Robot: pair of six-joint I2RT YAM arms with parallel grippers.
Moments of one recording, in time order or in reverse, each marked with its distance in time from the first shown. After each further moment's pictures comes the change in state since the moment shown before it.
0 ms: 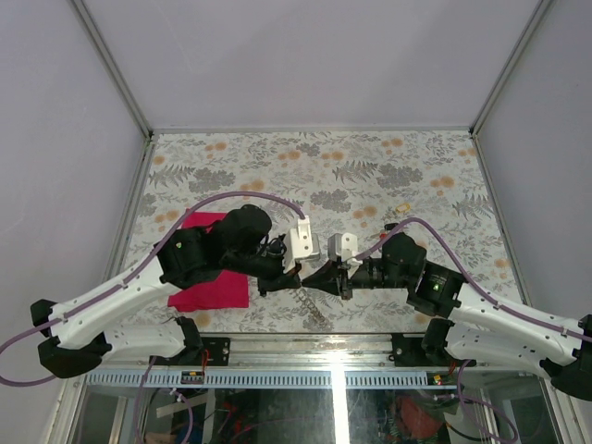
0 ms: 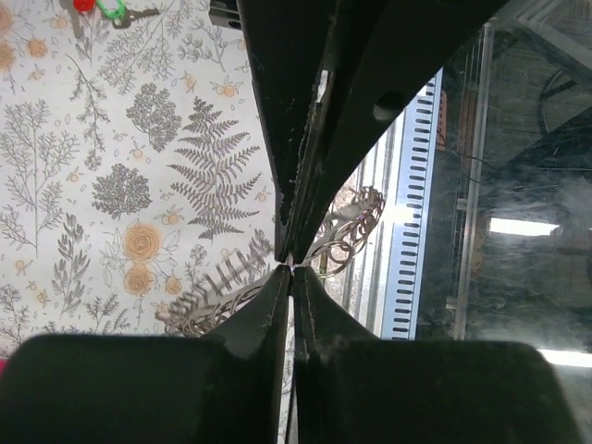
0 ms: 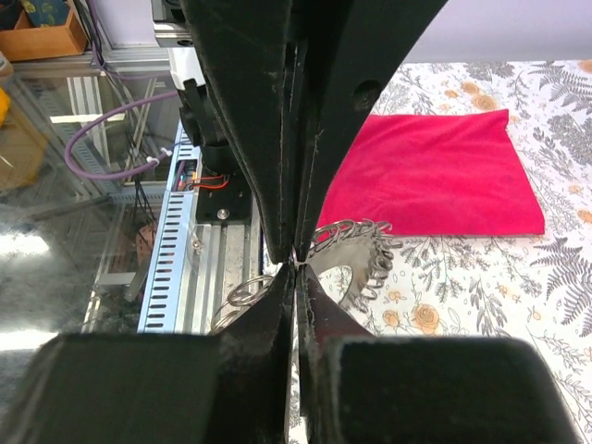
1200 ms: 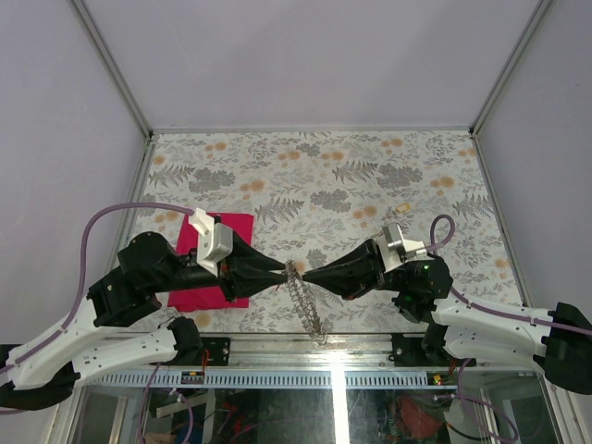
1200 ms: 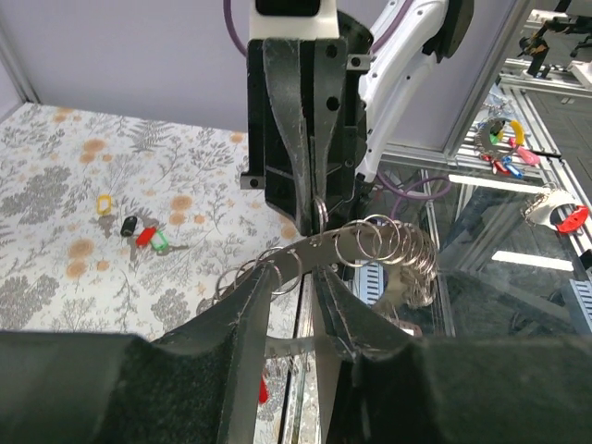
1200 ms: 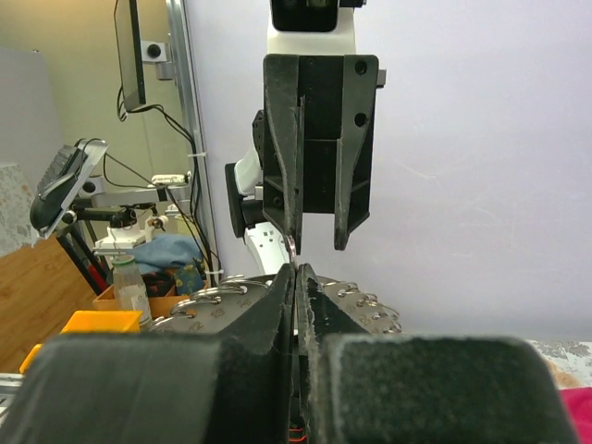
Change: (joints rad) left arm 0.000 -0.442 -0.256 0.538 0.003 -0.278; right arm 0.000 0.082 -0.244 1.167 -0.037 0.521
